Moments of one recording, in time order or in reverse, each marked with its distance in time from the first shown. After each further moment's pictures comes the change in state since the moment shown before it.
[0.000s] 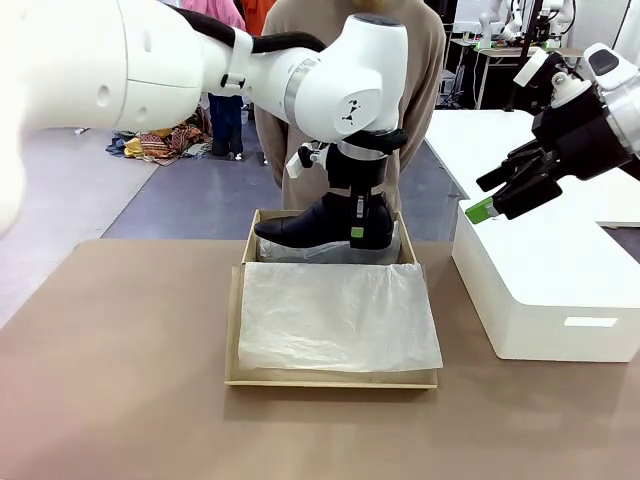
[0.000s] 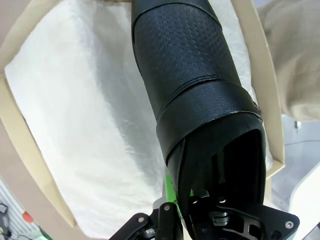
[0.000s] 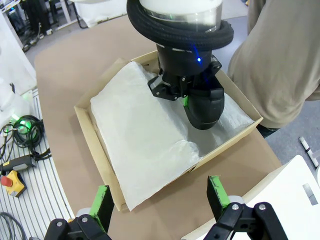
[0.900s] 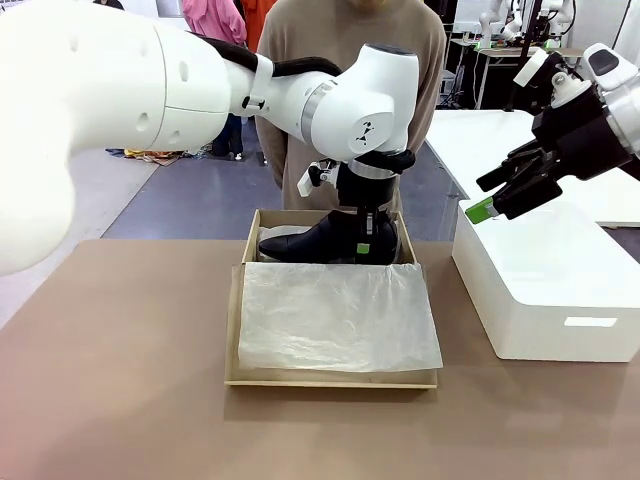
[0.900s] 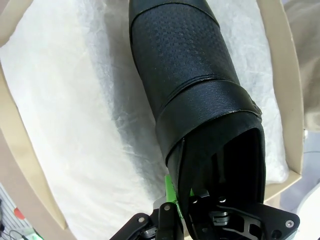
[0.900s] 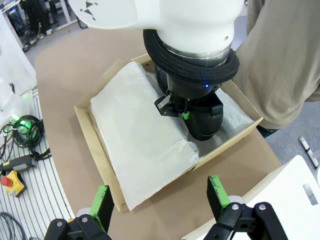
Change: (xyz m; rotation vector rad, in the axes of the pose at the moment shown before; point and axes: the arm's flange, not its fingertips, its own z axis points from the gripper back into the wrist) left arm -0.016 -0.001 -0.035 0.049 -0.023 0.043; right arm 0.000 0.000 0.000 0.000 0.000 0.000
